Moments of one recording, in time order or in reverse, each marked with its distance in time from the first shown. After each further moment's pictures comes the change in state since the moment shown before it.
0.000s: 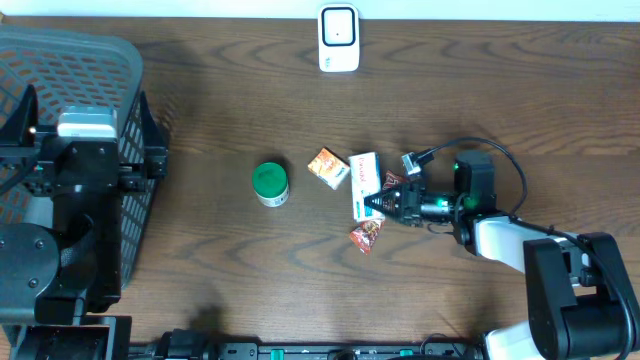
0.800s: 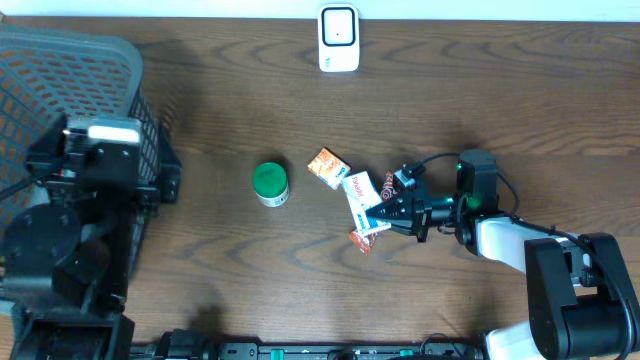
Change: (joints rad) left arm 0.000 0.000 -0.001 -0.271 0.000 0.000; right arm -0.009 0.000 -0.006 0.013 -0.254 0.519
